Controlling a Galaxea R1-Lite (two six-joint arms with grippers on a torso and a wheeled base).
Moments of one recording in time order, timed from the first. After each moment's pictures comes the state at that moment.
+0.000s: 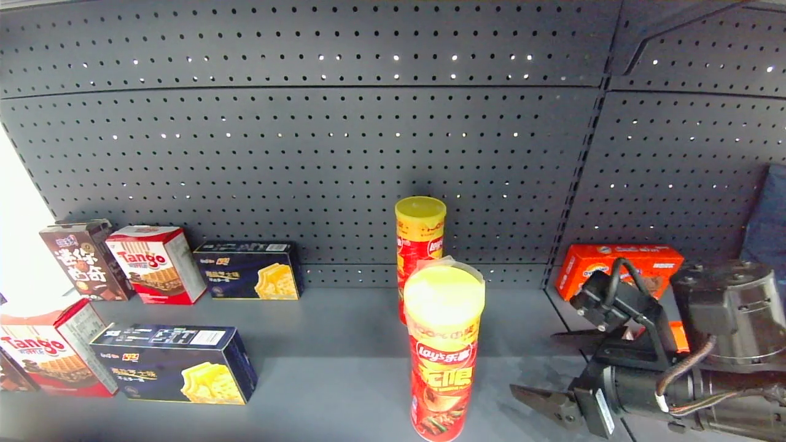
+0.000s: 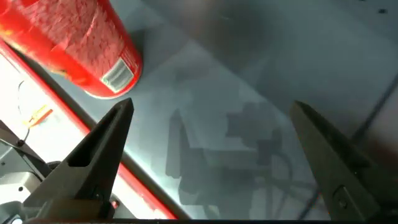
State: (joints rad) left arm -0.43 0.38 -0.22 -0.02 0.34 0.18; right arm 0.63 1.46 -0.58 -0.32 0.07 -0.09
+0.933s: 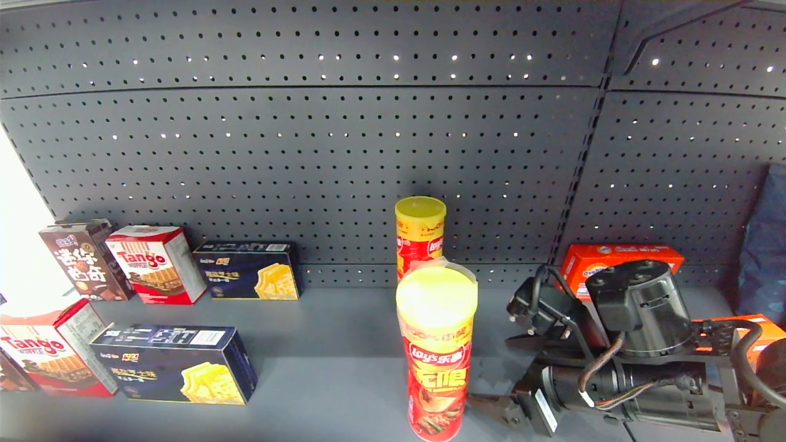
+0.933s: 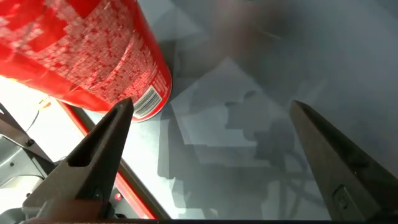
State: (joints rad) left arm -0.43 0.39 -0.23 -0.02 0.34 0.18; right arm 0.73 1.62 -0.68 -0.33 0.07 -0.09
